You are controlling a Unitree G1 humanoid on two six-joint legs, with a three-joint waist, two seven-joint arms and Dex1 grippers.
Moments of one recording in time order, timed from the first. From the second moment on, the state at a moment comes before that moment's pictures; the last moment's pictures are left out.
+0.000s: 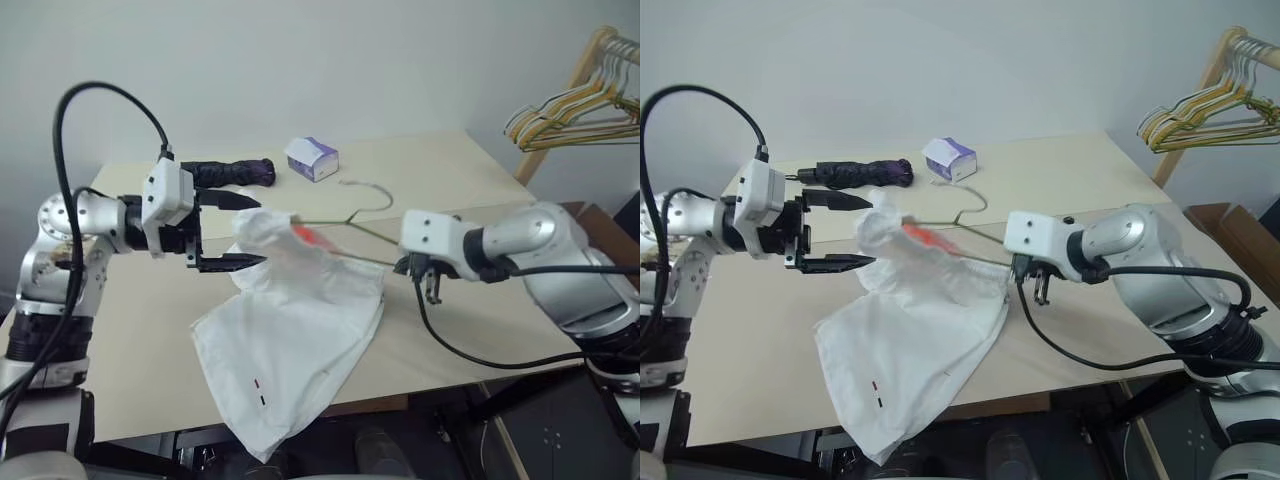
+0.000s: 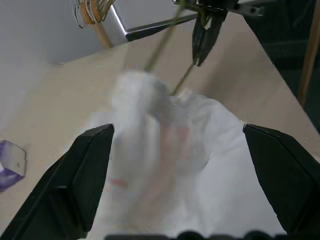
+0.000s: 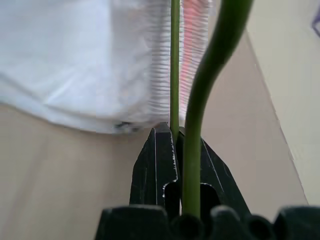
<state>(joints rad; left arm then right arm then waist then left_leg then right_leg) -0.64 0.85 0.02 0.05 -0.44 0.18 -1.40 -0.76 -0.93 0.44 -0.45 0.05 0.92 1.13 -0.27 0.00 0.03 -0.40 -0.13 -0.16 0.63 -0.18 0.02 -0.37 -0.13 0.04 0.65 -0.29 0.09</state>
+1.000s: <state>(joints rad) -0.78 0.77 -0.26 0.37 -0.16 -0.17 -1.61 -0.93 -0.92 0.52 -0.42 0.23 1.11 1.26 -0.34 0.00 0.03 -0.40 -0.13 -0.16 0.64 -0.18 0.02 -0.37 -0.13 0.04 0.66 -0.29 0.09</state>
